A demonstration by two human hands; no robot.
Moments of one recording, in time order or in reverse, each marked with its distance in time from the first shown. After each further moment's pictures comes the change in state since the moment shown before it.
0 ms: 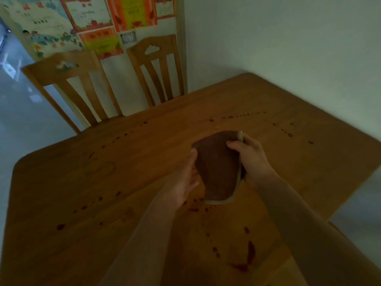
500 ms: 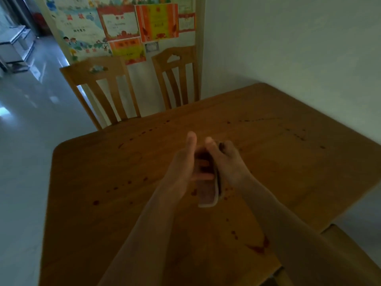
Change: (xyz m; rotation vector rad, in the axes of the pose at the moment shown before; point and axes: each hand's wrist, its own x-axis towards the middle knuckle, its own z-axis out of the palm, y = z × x) left_hand -0.109 0.018 -0.044 0.080 0.091 0.292; right_hand -0.069 0.025 0.085 -0.445 -0.213 -0.246
